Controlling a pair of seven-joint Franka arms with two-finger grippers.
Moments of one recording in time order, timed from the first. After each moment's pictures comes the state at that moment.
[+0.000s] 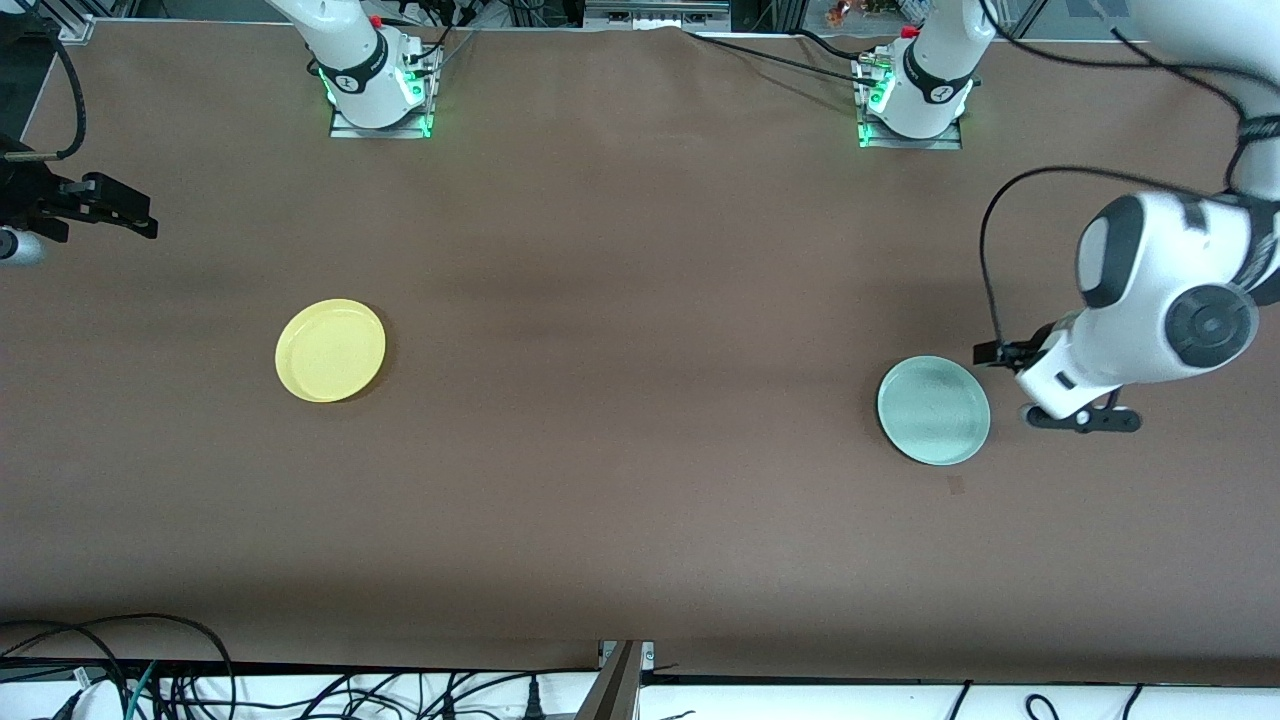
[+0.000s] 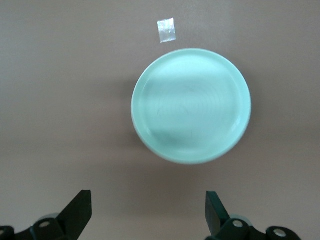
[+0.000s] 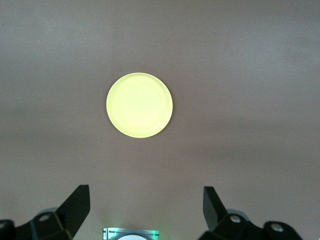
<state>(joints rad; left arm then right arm) 0.02 0.41 -0.05 -1.74 0.10 1.92 -0.04 0.03 0.02 -0.08 -1.61 -0.04 1.52 -0.13</state>
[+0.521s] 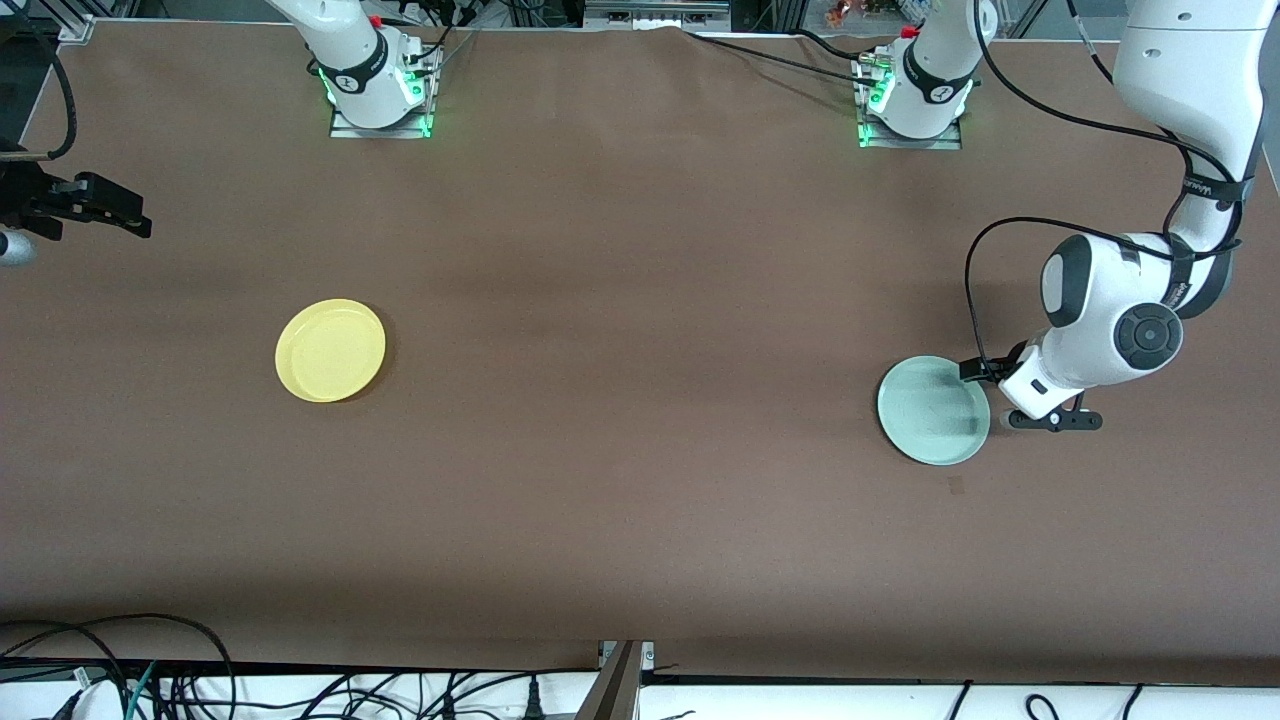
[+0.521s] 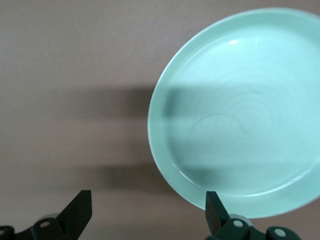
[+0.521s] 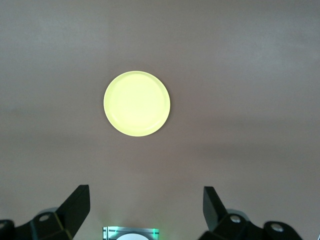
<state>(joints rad) 0.12 0.46 -0.05 -2.01 0.10 2.31 0.00 0.02 0.02 -0.10 -1.61 -0.04 1.51 -0.13</state>
